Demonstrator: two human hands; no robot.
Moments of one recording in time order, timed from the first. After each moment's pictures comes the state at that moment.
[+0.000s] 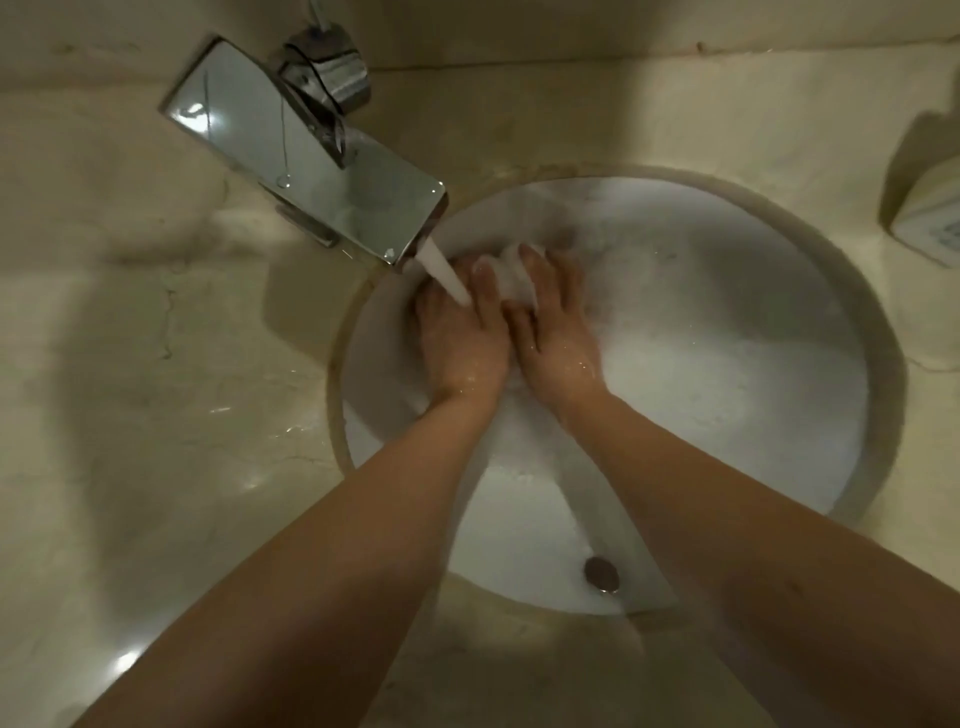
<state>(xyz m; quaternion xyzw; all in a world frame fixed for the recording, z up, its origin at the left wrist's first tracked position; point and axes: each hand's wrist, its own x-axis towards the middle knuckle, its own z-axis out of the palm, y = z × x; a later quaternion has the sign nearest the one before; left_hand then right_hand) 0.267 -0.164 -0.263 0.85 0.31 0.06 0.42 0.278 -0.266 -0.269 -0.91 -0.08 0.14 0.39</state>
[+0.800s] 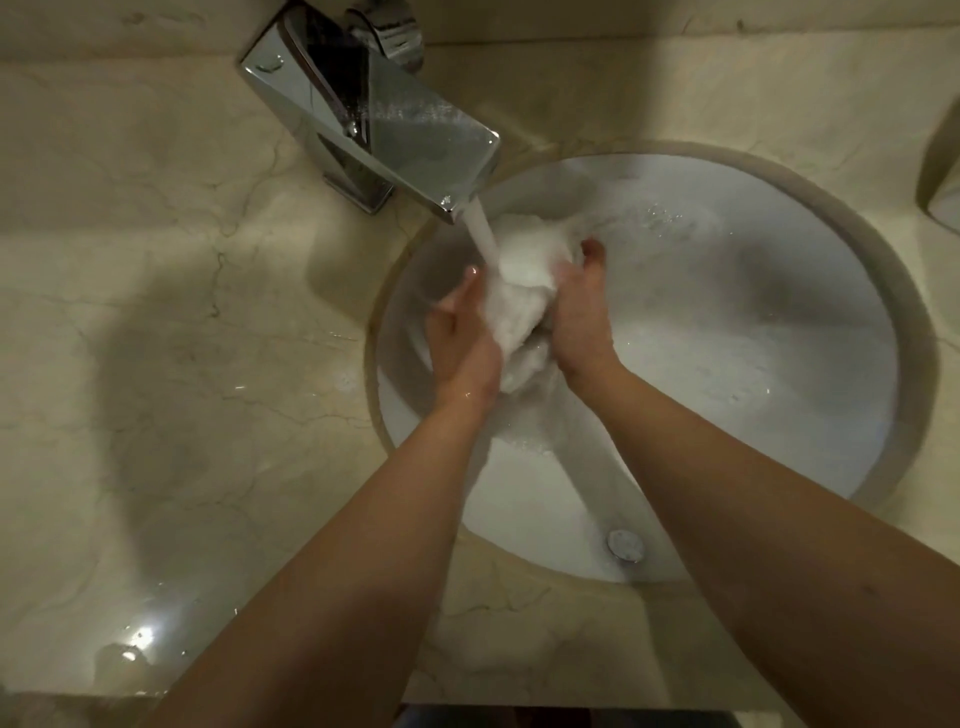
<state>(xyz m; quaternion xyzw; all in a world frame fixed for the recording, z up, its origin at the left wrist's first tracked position) 0.234 -0.151 -0.219 0.58 0.49 -0.01 0.65 0.276 -0.243 -0.249 -0.75 0.14 0.21 0.61</state>
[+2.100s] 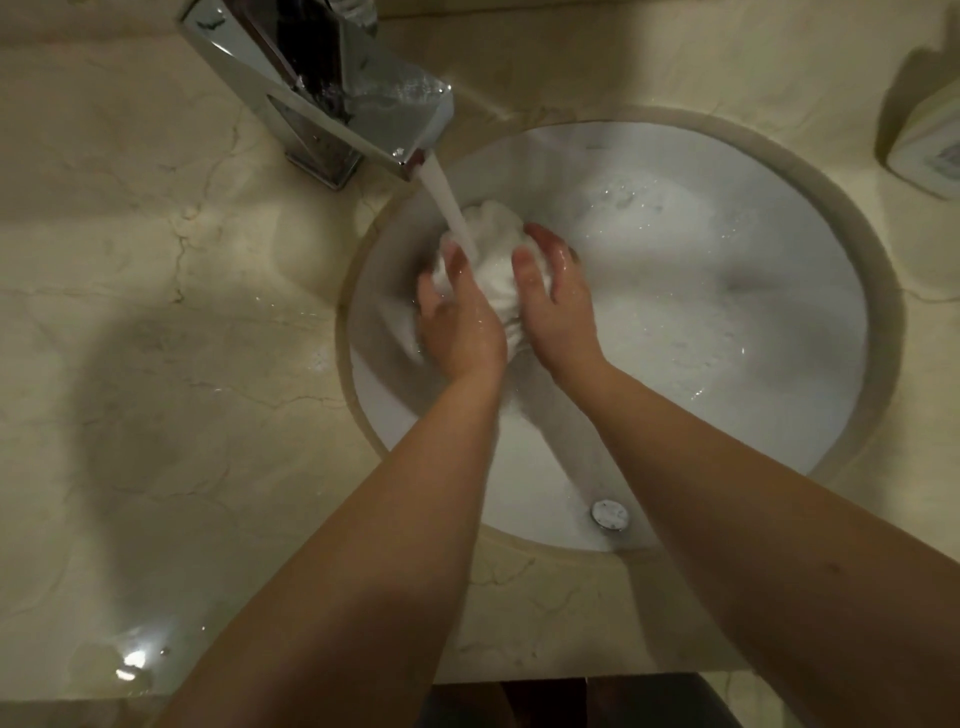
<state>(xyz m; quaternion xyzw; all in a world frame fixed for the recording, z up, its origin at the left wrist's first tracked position) 0.234 -0.174 -0.229 0.62 0.54 0.02 0.57 0.256 -0.258 -0.251 -0.83 0.04 0.14 0.54</state>
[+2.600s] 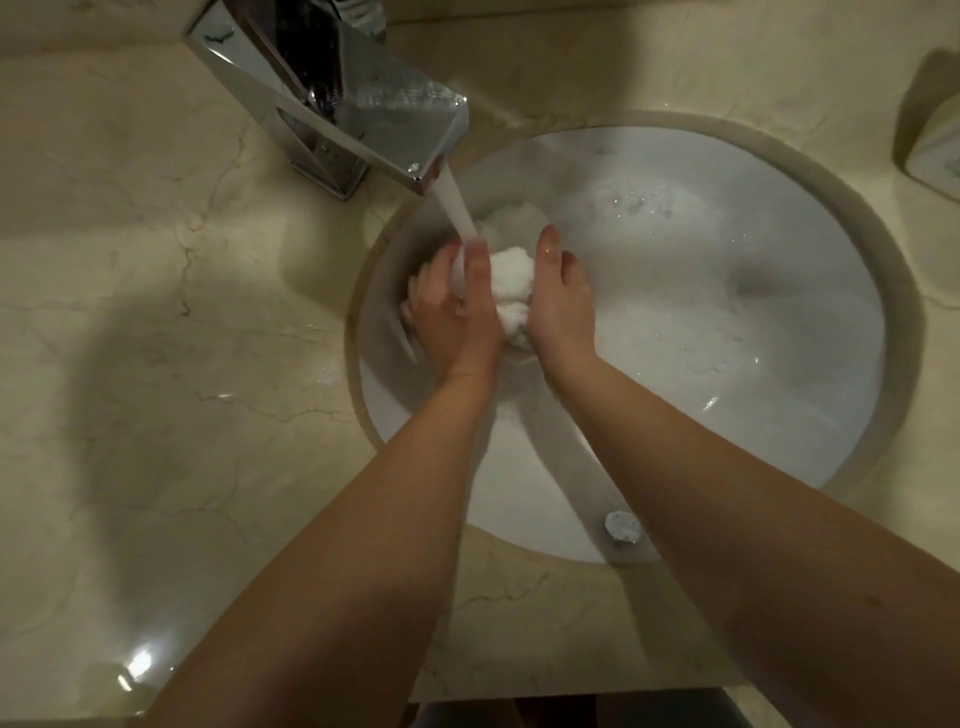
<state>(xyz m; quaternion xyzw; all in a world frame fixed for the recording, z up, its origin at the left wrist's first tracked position) 0.233 -0.158 -0.238 0.75 0.39 0.09 0.53 0.266 -0.233 -0.240 -0.78 0.24 0.20 0.54</state>
